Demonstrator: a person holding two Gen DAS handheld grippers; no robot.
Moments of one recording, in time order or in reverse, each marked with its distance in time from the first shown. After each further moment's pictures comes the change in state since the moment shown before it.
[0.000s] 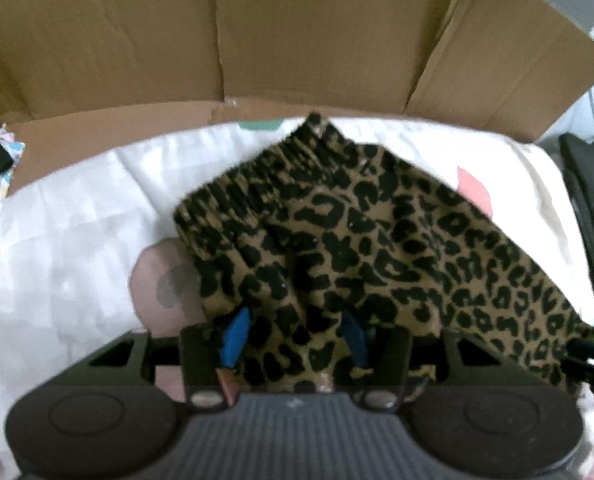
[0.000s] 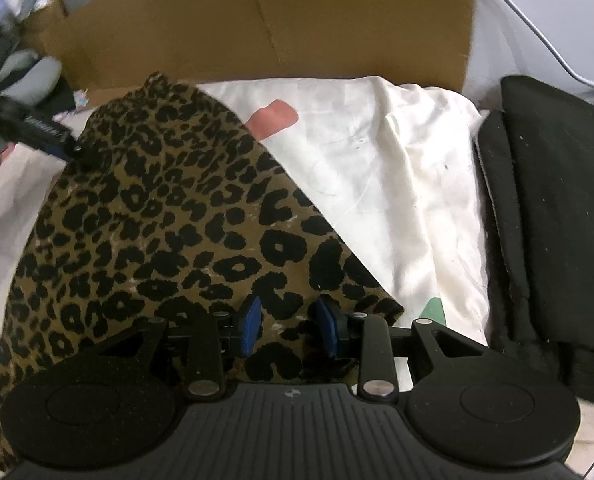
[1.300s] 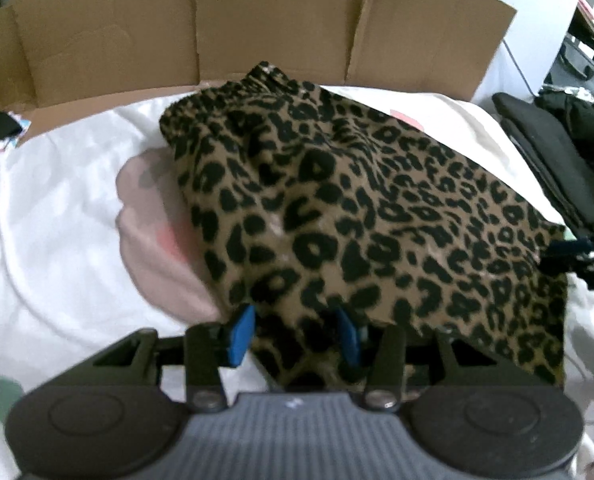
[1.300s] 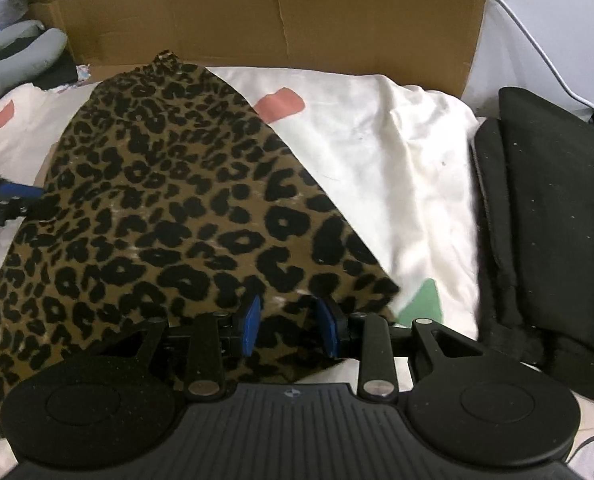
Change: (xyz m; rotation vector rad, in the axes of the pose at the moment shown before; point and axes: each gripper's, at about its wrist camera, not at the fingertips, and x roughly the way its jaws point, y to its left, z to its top) left arm -0.021 -0.015 -0.135 0.063 -0.179 -0.068; right arm -0.006 0.012 -0.012 -0.120 0.023 -0.078
